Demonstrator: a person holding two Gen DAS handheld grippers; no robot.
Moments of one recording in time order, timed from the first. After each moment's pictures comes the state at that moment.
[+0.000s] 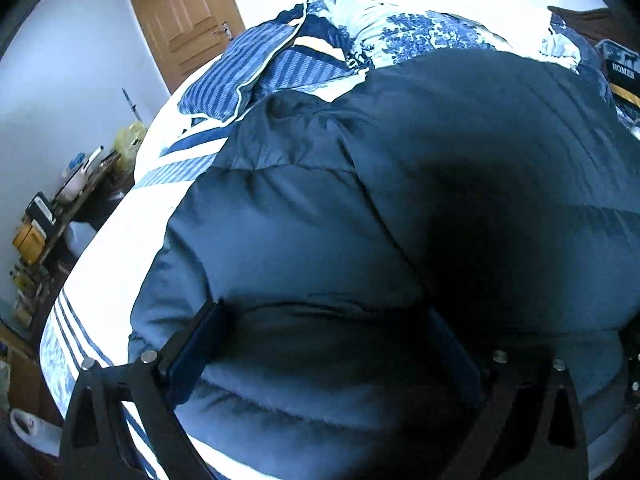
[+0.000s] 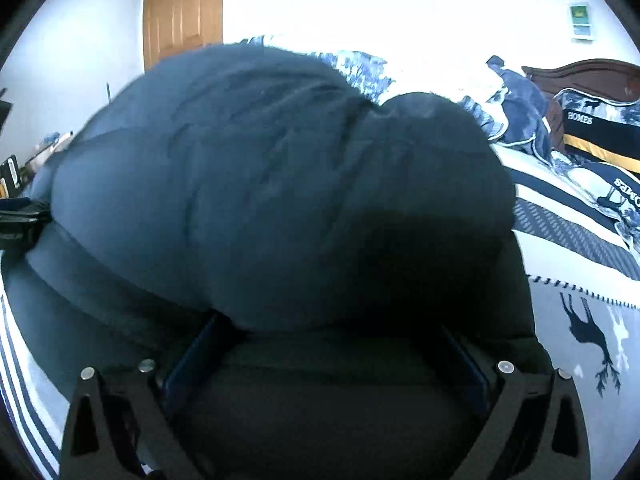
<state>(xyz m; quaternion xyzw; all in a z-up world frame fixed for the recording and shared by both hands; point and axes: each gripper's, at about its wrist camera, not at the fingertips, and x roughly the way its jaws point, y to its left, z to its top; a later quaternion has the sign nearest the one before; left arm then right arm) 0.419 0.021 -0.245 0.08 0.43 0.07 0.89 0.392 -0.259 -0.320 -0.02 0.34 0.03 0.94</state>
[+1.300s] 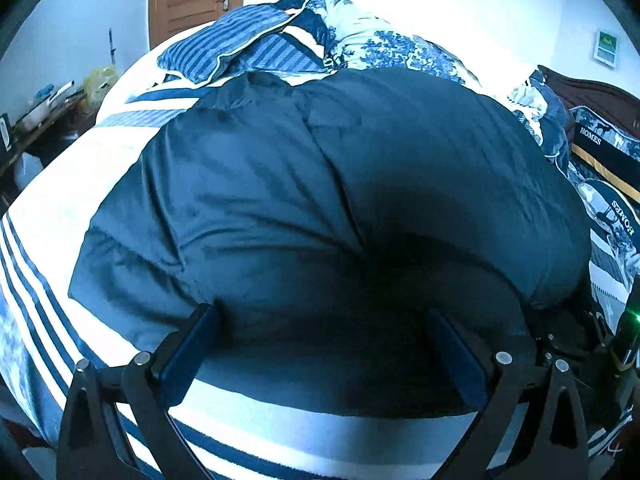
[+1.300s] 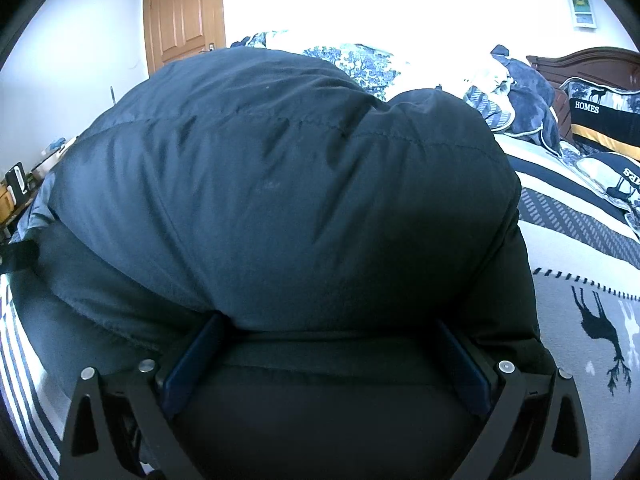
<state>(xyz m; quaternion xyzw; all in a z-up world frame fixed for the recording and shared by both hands) 0.382 0.017 -0.252 -0.07 0.44 -0.01 0.90 0.406 -0.268 -0.319 -0.01 0.35 0.04 0.94</state>
